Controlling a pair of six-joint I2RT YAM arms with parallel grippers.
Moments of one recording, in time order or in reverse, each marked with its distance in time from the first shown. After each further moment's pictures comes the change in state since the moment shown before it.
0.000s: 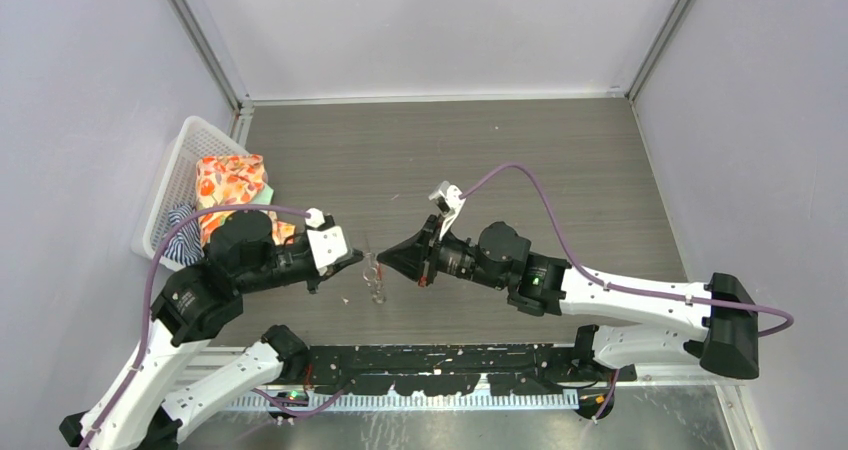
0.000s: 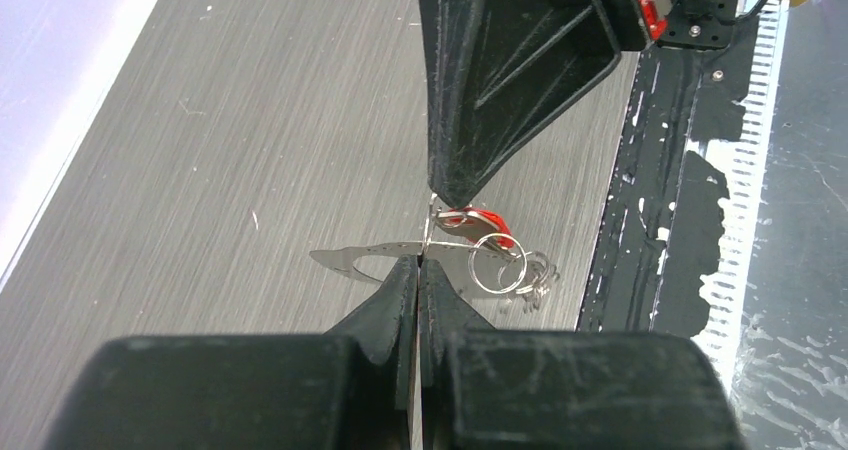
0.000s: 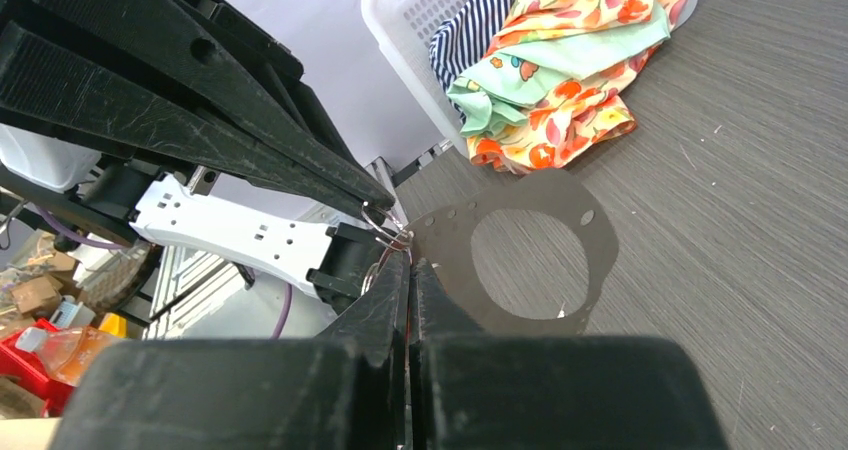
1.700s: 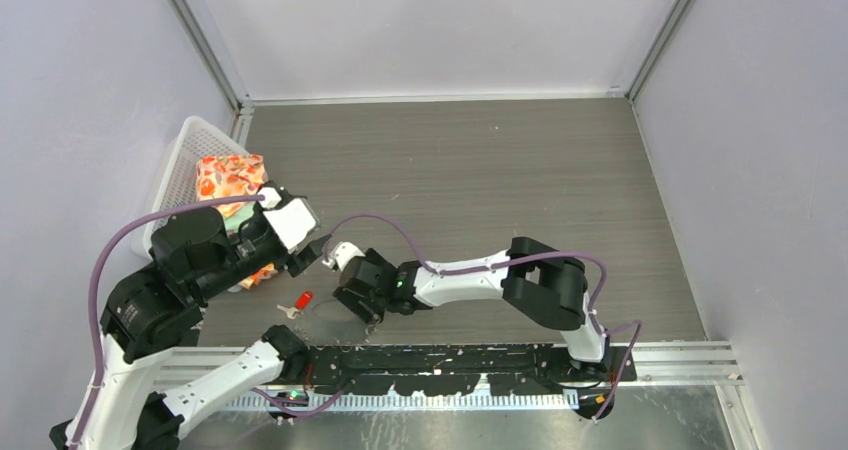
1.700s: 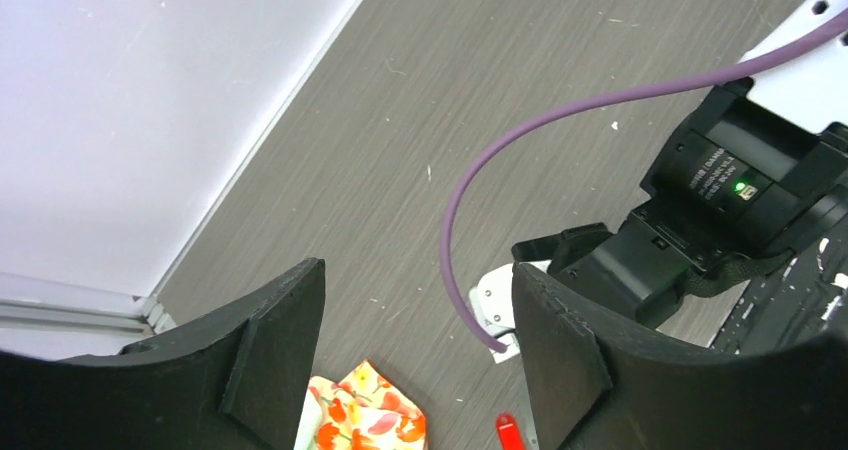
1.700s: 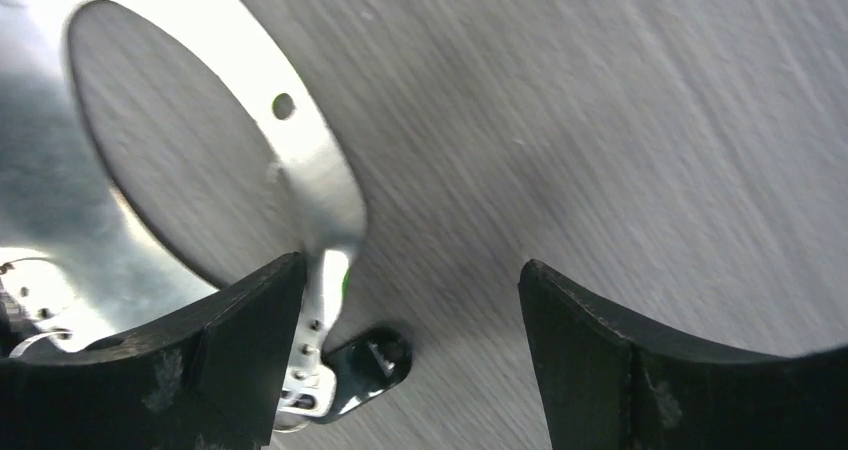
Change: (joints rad) left arm 0.000 0.039 0.273 -0.131 -0.337 0.042; right arm 0.110 0.880 0.509 -0.538 0.276 -0.301
